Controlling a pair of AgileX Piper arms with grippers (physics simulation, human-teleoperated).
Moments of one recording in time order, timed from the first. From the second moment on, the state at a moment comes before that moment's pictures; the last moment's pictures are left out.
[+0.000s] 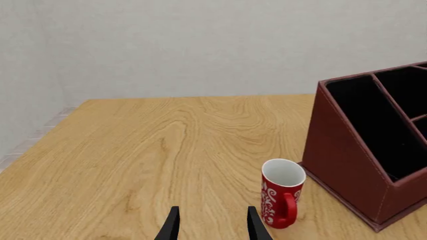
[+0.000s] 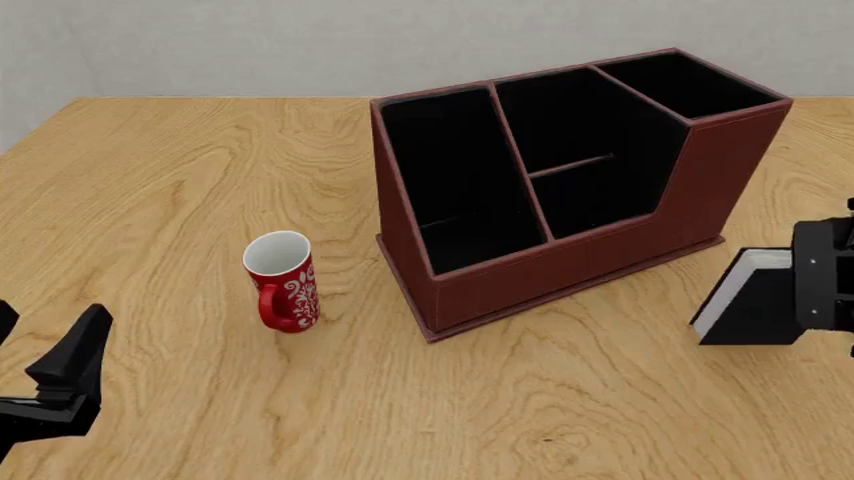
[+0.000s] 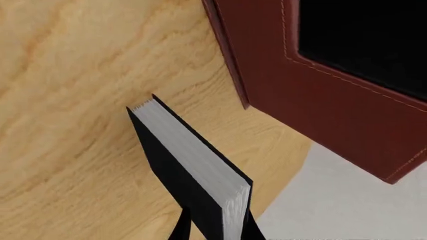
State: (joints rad) left arm -0.04 0.22 0.00 -0.17 0.01; right arm -0.34 1.23 -0.66 0.30 -1.73
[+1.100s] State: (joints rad) left arm -0.07 0.03 -0.03 0.00 -0.02; right arm -0.21 0.80 -0.72 0.82 -1.53
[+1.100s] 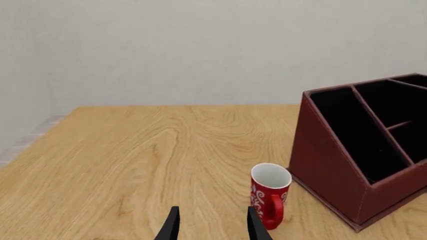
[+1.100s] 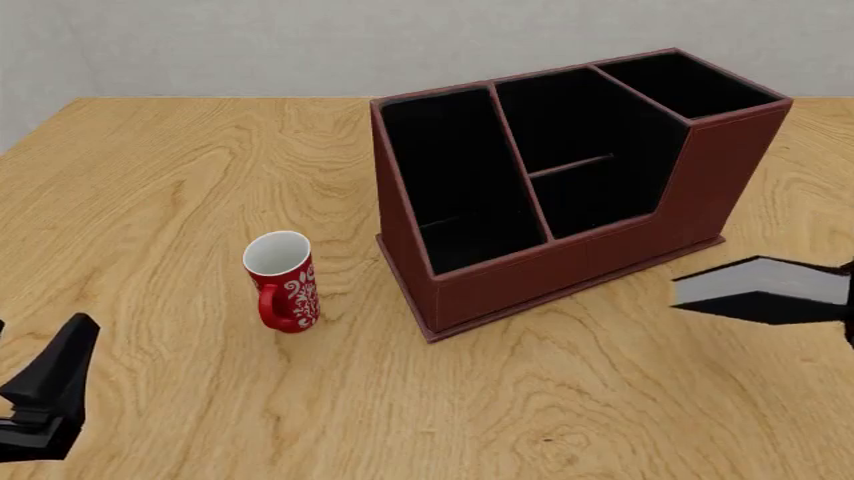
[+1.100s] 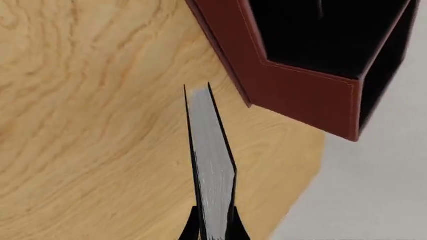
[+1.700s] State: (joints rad) left arm -0.08 0.01 -0.08 0.04 -0.03; right arm 0.07 0.74 -0.91 1.20 -0.96
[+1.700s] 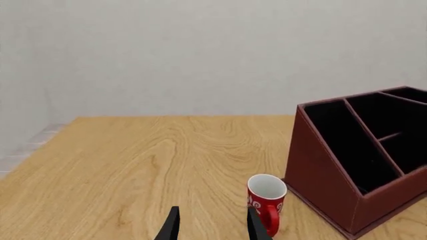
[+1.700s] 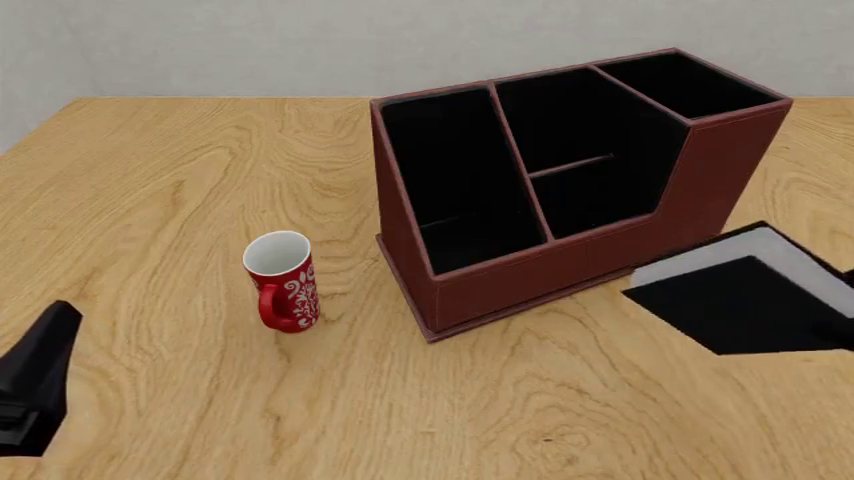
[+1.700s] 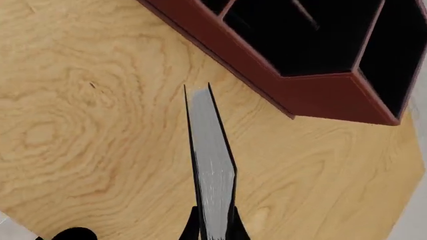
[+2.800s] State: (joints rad) left arm -0.01 0.01 -0.10 0.05 0.02; right arm 0.37 1.08 -1.31 1.22 -0.61
